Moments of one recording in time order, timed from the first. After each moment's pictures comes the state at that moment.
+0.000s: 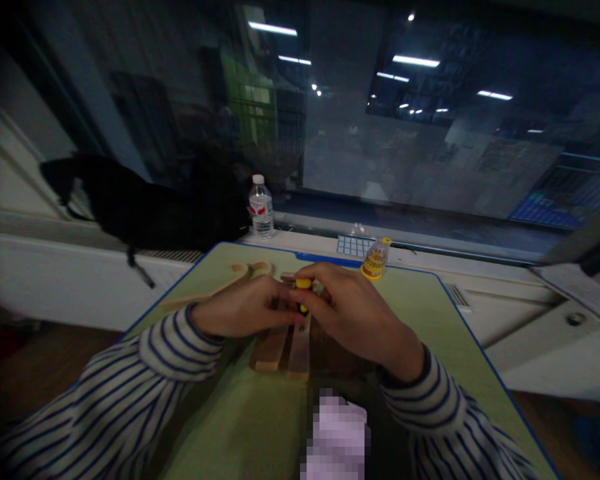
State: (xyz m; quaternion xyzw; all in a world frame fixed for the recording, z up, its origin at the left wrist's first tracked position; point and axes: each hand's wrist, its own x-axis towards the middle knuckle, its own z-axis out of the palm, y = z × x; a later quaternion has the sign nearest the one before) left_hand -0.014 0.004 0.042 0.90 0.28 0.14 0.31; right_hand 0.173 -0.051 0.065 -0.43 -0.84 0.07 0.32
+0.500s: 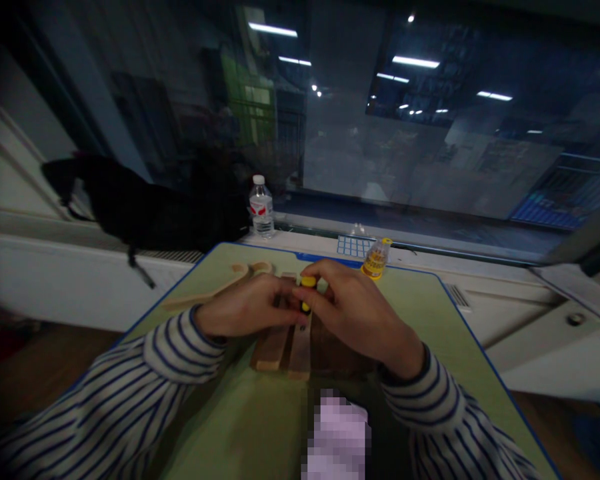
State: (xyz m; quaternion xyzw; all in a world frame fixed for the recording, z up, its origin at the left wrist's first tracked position) left_hand -0.011 0.002 0.042 0.89 0.30 0.16 0.30; right_hand 0.175 -0.049 0.061 -0.46 -0.83 0.06 0.33
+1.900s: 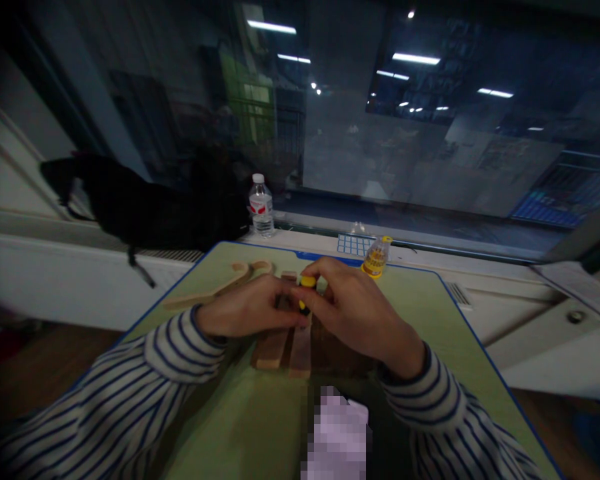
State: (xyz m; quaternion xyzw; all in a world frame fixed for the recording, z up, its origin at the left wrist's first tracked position) left_hand -0.009 0.001 0.042 0.90 0.30 0.15 0.28; right_hand 0.174 -0.051 0.060 -0.46 -0.82 0.08 0.33
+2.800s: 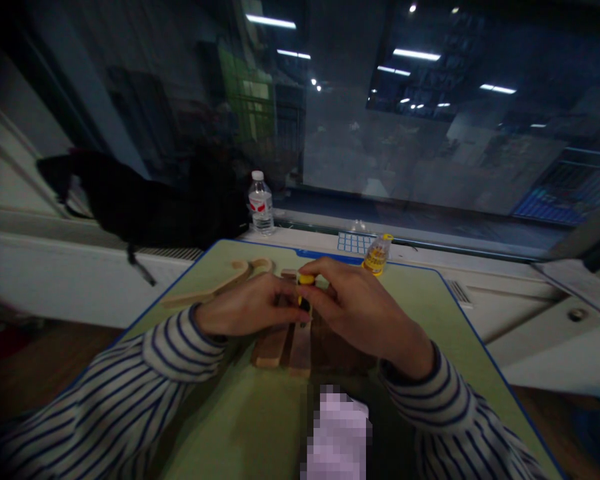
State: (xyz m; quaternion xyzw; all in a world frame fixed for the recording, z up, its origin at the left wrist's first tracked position) left_hand -0.011 0.004 0.036 0.90 0.30 0.15 0.29; right_hand 0.177 -0.052 0.065 -0.44 -0.84 0.07 0.31
